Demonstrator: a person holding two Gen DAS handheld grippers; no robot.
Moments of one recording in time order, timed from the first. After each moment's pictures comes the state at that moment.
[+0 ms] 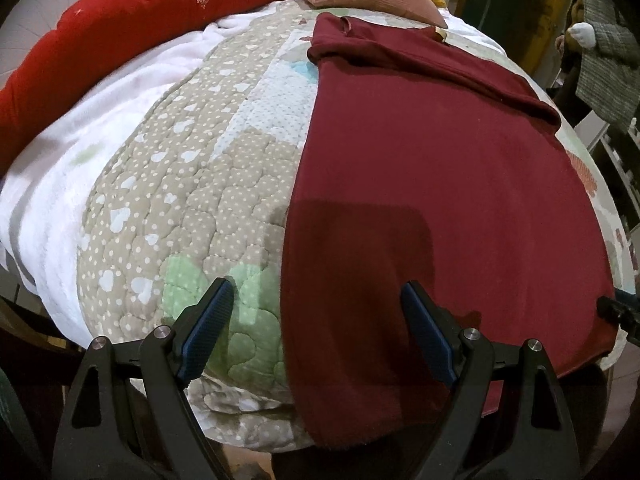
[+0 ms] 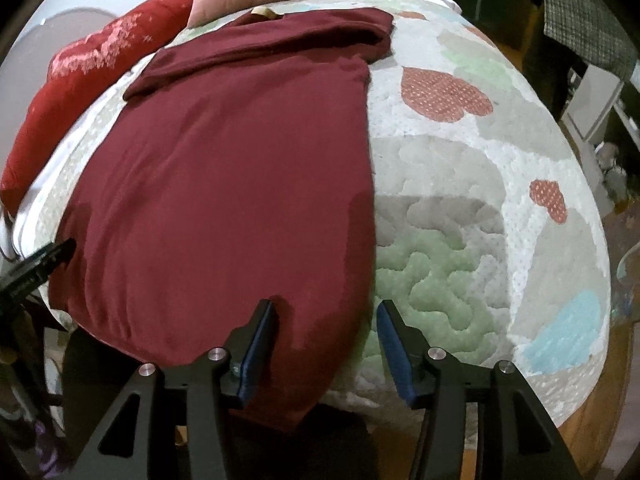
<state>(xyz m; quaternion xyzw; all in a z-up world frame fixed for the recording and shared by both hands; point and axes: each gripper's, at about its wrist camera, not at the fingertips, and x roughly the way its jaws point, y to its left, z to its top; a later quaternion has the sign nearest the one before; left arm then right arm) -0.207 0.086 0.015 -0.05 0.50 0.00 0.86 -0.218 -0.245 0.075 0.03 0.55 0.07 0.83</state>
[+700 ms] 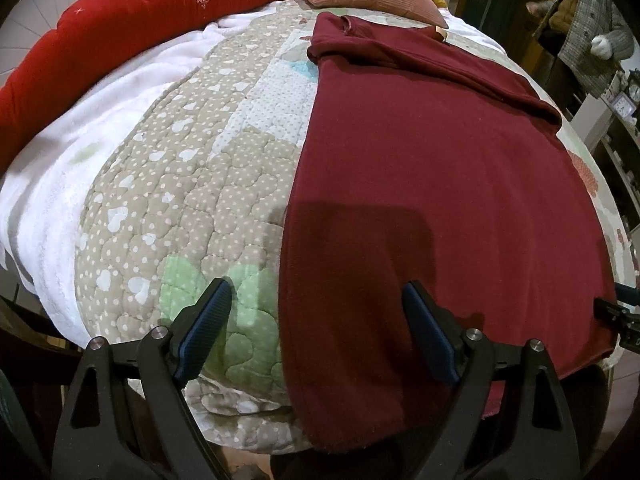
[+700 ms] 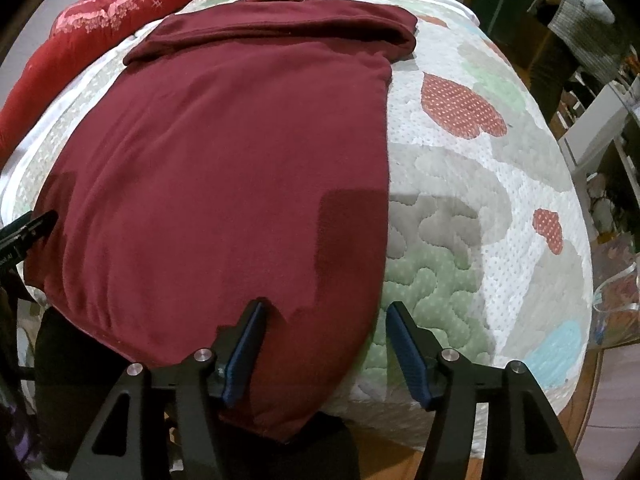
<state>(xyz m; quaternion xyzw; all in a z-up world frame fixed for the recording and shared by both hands) -0.206 0.086 0.013 -0.04 0.50 0.00 0.86 -0.206 -0.227 0.072 -0.04 0.57 0.06 0.82</state>
